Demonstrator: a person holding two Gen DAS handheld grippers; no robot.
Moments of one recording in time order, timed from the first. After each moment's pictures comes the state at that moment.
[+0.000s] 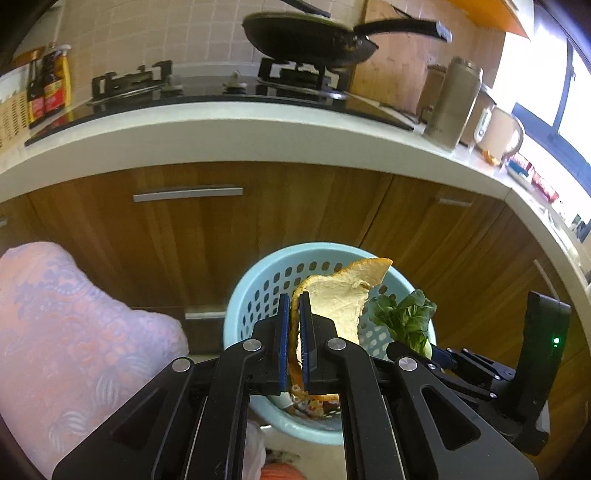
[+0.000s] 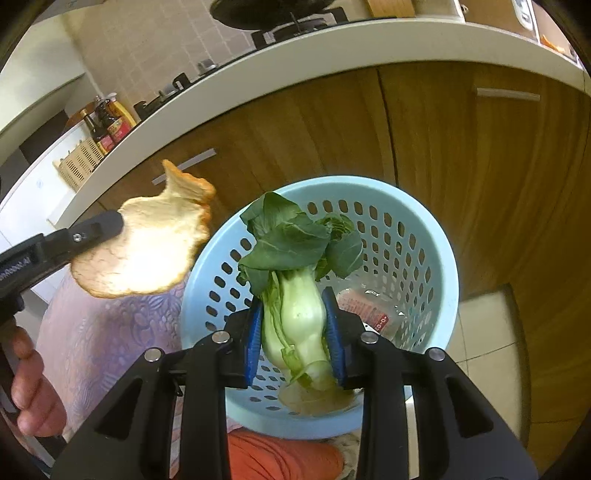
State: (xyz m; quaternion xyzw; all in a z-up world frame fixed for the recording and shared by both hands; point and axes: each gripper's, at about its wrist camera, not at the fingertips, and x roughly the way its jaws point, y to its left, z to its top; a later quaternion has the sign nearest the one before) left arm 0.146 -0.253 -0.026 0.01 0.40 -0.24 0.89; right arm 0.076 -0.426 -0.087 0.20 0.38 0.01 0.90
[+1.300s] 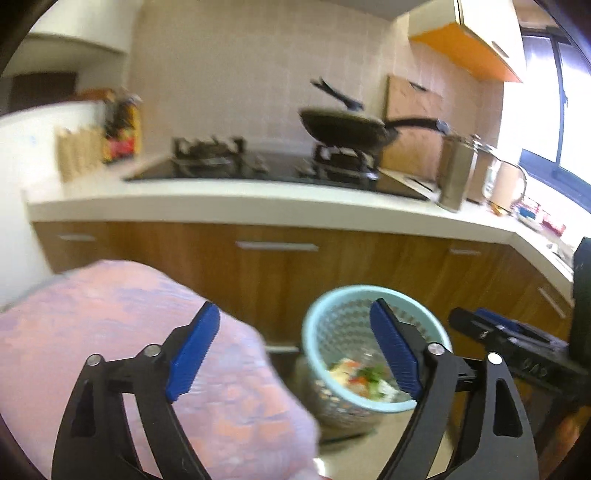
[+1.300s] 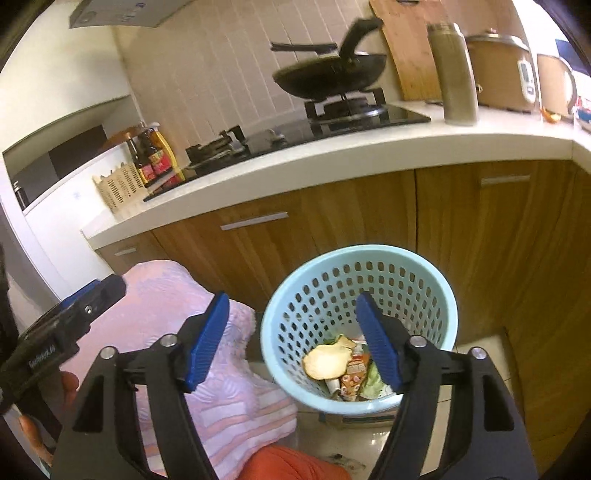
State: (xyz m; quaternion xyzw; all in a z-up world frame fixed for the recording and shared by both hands) left arm 0.039 -0.142 0.035 -0.01 0.25 -0.16 0.95; right arm 0.006 -0.347 0.016 0.15 0.28 0.01 0.95
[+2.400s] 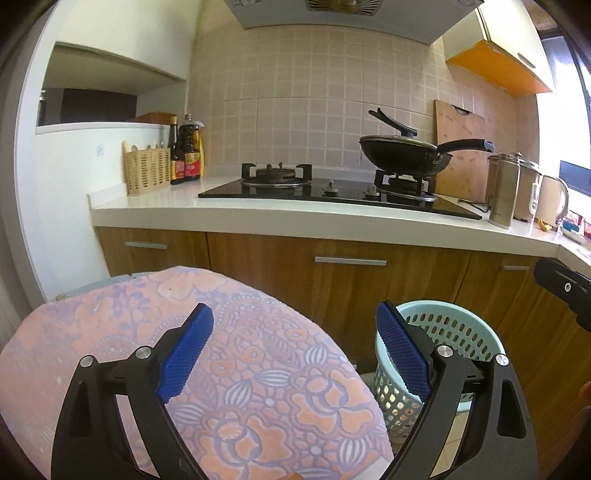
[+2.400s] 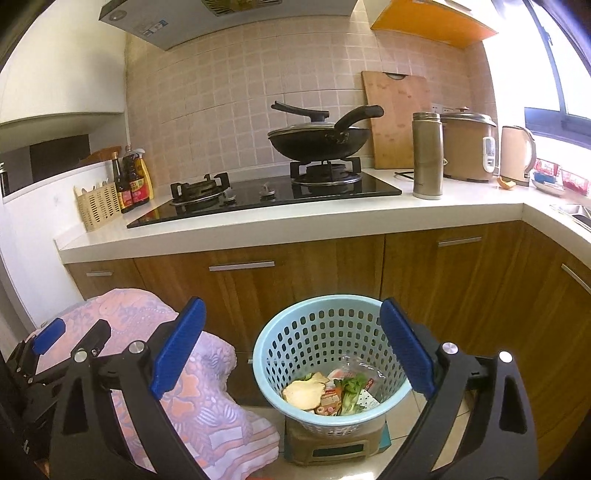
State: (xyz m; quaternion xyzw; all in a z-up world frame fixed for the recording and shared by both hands) left arm 0.015 -0.102 0.024 0.00 0.20 -0.06 0.98; right arm -0.031 -0.291 0.050 0.08 0.18 -0.10 0.97
